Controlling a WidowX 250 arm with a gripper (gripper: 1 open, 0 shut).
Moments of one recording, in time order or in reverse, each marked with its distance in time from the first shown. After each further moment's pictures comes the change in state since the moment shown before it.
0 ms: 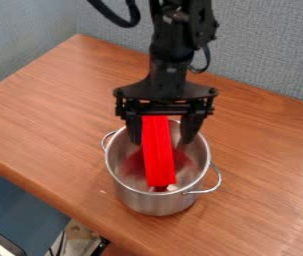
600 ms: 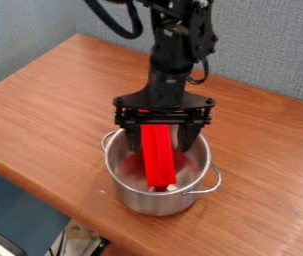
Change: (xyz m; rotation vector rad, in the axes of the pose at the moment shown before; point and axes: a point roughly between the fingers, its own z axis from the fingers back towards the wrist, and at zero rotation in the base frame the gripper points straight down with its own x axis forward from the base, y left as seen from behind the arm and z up) arm 0.000 0.001 -0.009 0.022 0.013 0.014
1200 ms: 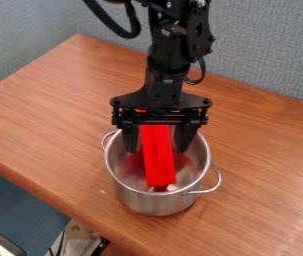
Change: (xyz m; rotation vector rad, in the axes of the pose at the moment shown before) arm -0.001 0.004 0.000 0.016 0.015 0.012
